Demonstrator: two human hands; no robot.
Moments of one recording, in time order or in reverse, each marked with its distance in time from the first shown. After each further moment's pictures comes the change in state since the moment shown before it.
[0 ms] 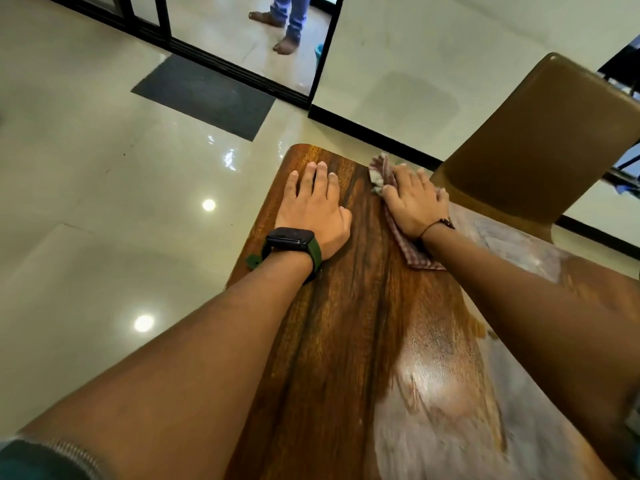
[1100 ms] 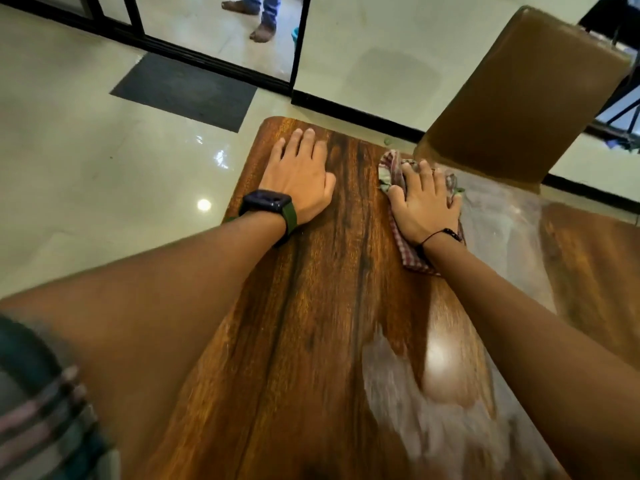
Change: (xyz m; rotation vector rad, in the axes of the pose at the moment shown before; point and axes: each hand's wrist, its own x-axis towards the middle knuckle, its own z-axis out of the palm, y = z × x) left_hand -0.007 0.004 -0.011 -0.033 0.047 0.143; right_hand -0.081 0.016 0.007 0.052 0.061 0.233
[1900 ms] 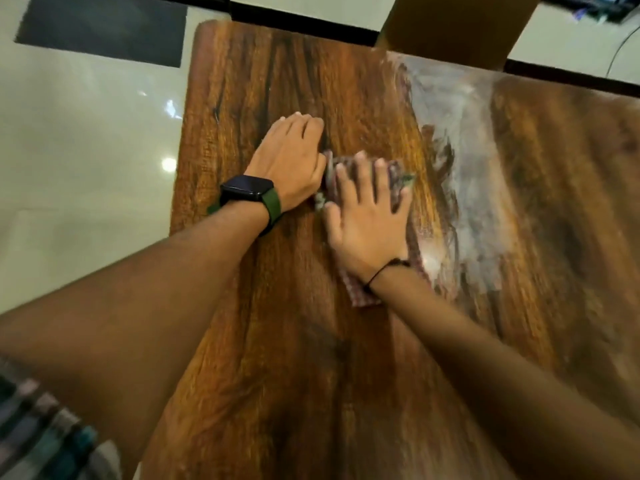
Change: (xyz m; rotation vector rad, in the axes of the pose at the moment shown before) left_hand -0.090 0.050 -0.003 -0.136 -0.070 0.267; right_hand -0.196 -0.032 0.017 -0.065 0.034 -0.044
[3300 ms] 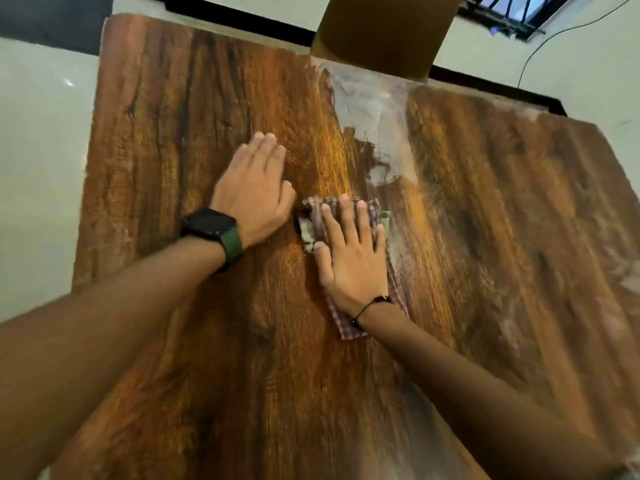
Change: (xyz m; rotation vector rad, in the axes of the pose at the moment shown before) left_hand -0.024 0.064 0.006 -0.053 -0.071 -0.035; right_hand -0.063 0.075 -0.010 0.004 -0.056 0.062
